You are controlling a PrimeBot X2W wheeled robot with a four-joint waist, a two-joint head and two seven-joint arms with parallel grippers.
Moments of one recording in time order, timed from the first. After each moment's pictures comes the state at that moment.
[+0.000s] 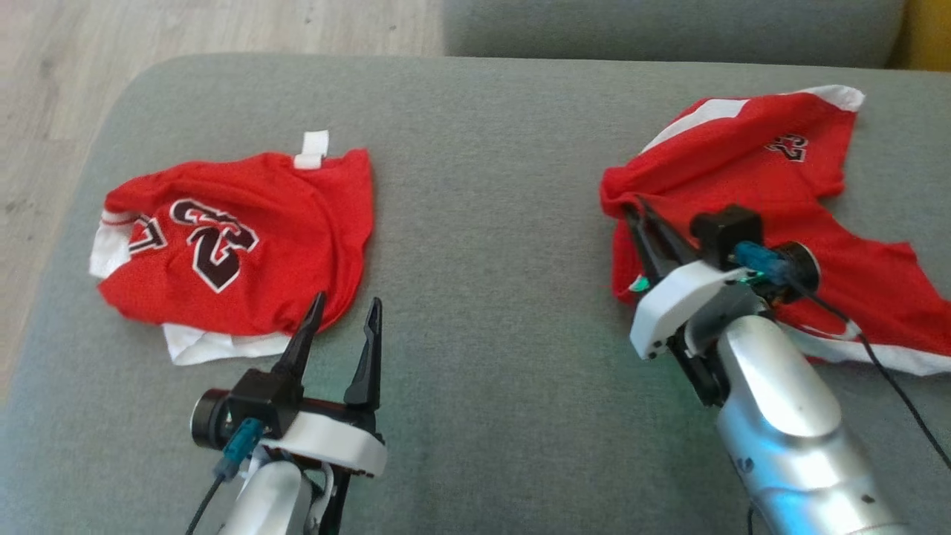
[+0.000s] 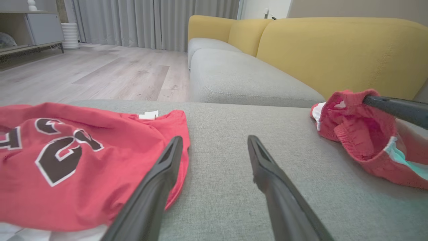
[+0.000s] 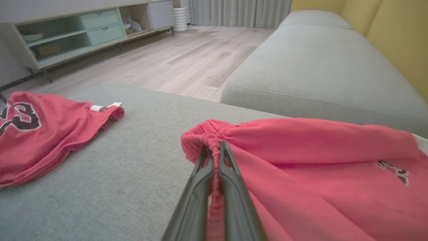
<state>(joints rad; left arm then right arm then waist) -0.20 0.05 -0.29 0.41 -0.24 -0.06 -0.25 -0.50 -0.05 0.26 0.63 0.10 0.13 -0.06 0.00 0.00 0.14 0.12</state>
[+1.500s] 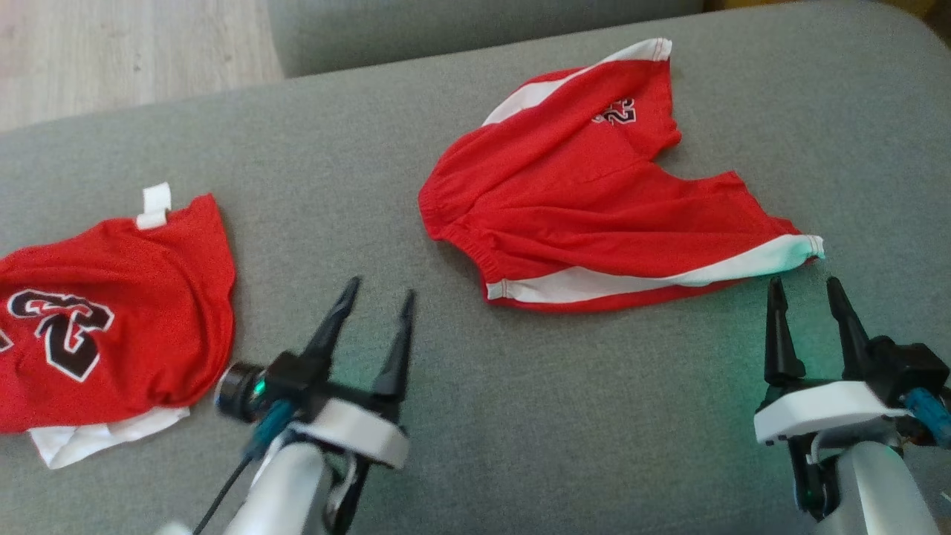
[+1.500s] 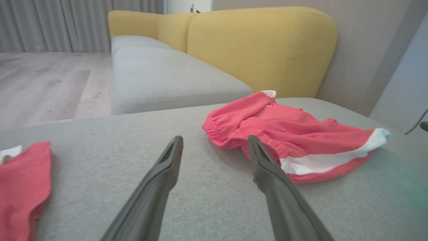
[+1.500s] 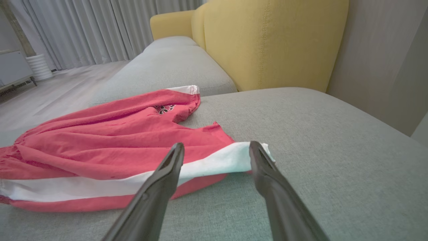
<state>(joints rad) -0.24 0.05 -0.35 0.42 -0.21 -0.10 -0.25 -0.14 -0.05 -0.11 0.39 0.08 0.13 -0.25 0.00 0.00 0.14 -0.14</state>
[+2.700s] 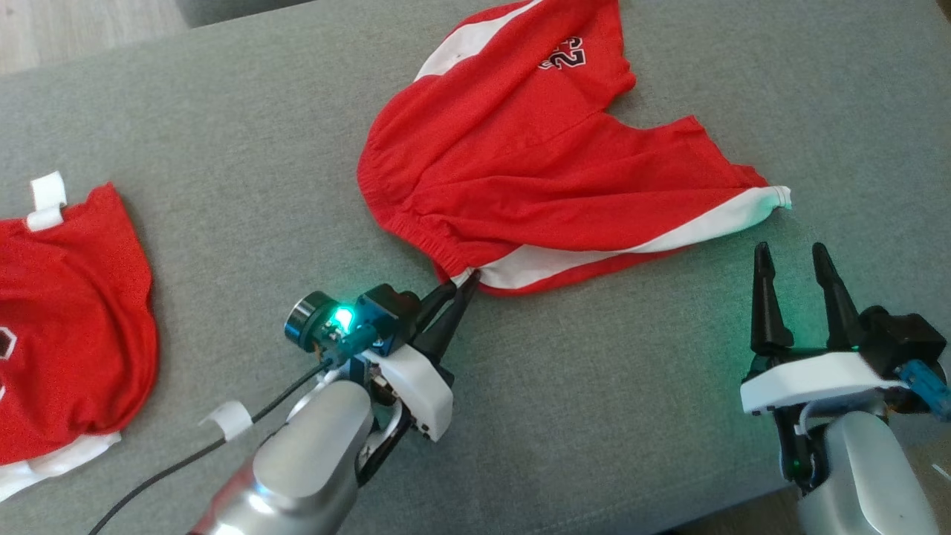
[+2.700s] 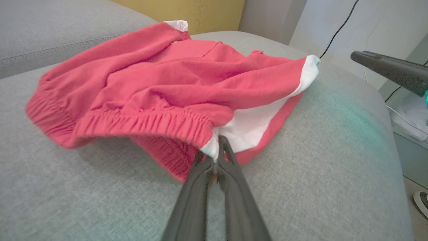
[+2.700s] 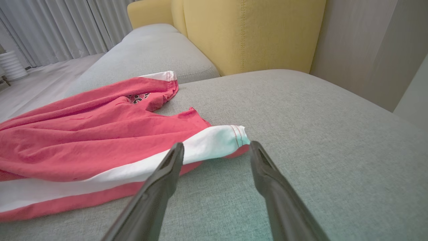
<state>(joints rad) -0.53 0.12 -0.76 0.58 -0.40 -0.13 -0.10 -0.20 -0.05 -0.06 0.39 0.15 0.13 -0.25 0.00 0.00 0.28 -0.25</state>
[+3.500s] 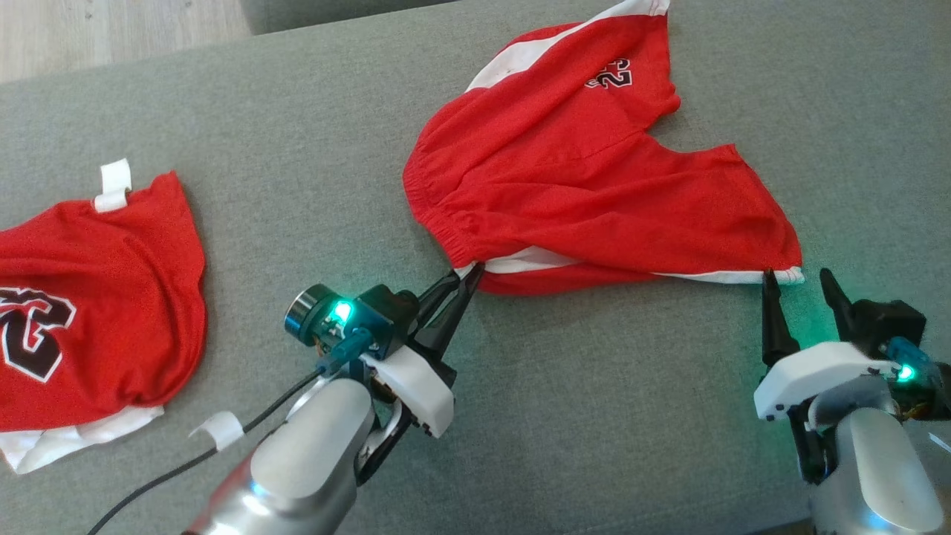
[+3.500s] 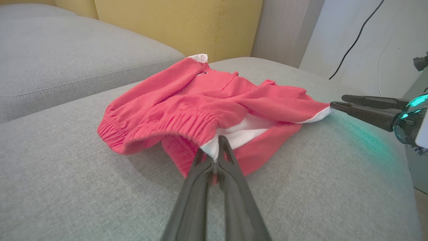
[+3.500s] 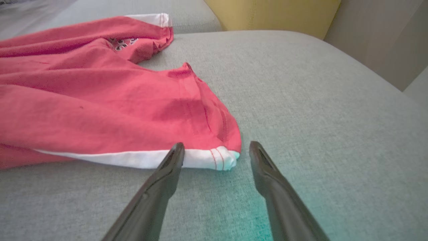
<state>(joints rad) -0.54 0.14 -0.78 0.54 -0.41 -0.11 -0.16 -0.26 -0.05 -0.17 0.54 -0.02 0.13 -0.12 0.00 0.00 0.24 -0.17</state>
